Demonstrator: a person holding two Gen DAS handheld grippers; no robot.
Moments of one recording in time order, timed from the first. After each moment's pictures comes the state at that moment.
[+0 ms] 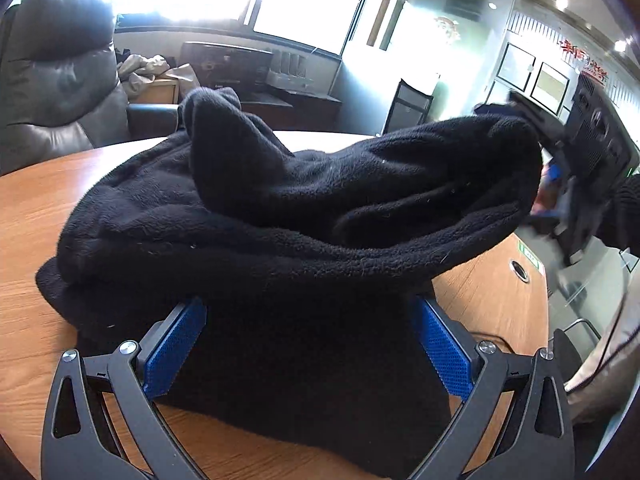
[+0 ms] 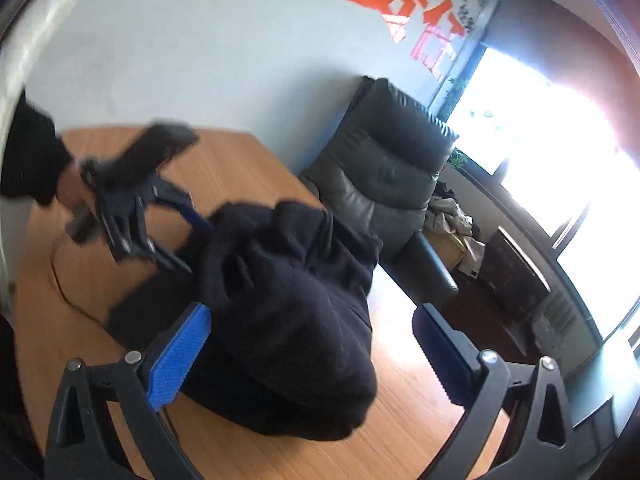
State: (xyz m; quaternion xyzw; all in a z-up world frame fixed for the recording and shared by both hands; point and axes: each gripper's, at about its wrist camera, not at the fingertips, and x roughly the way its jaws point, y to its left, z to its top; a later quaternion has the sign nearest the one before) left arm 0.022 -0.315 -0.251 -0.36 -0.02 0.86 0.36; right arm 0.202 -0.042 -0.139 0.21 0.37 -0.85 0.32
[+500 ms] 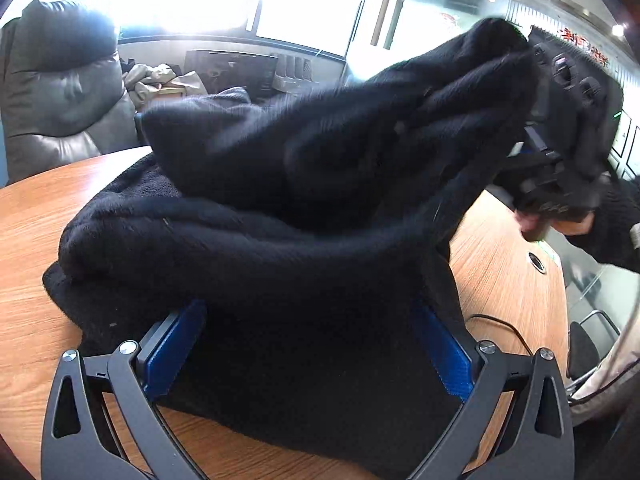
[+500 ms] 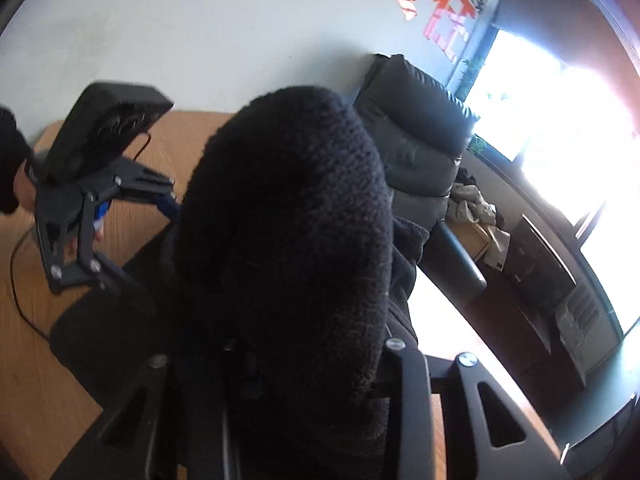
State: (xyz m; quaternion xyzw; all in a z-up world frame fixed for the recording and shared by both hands) left arm 0.026 -0.294 -0.257 -0.34 0.00 0.88 0.34; right arm 0.144 -0.093 -0.164 0.23 0.27 -0.87 0.33
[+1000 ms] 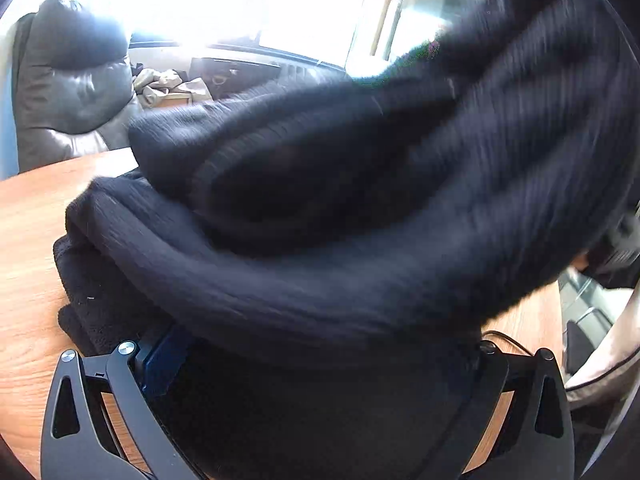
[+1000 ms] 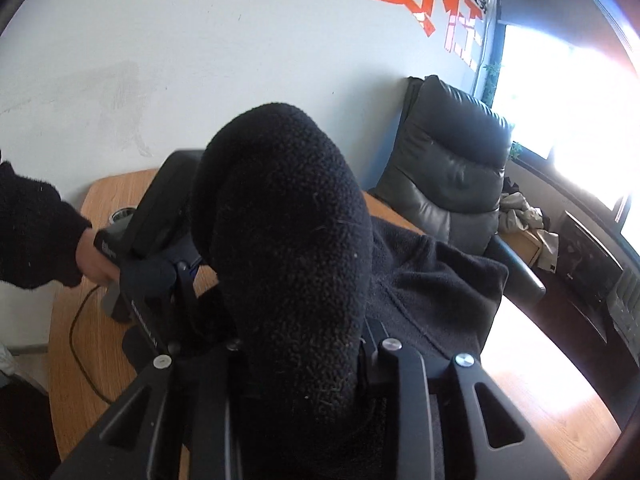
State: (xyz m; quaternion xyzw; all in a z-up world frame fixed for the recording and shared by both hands) left arm 0.042 -0.329 -0.268 -0.33 -0.01 0.88 0.35; right arm 0.188 -0.180 -0.168 0.22 0.20 -0.86 0.40
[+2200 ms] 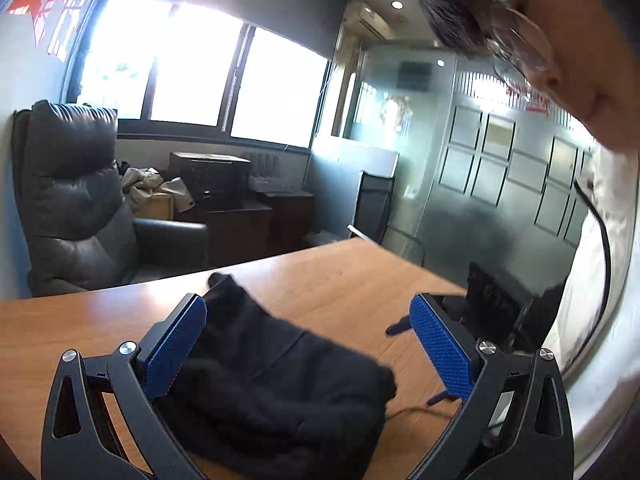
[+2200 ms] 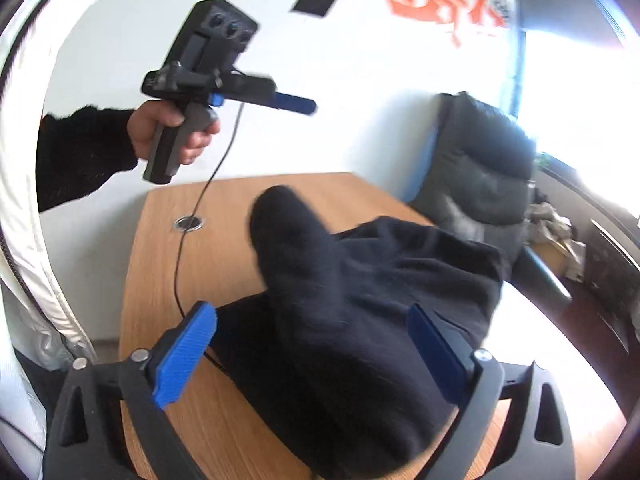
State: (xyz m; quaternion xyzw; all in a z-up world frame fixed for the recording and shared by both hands) left arm 0.084 -0.365 -0.090 -0.19 -0.06 0.90 0.39; right arm 0.224 -0.150 -0.134 0.23 0.18 -0.85 0.44
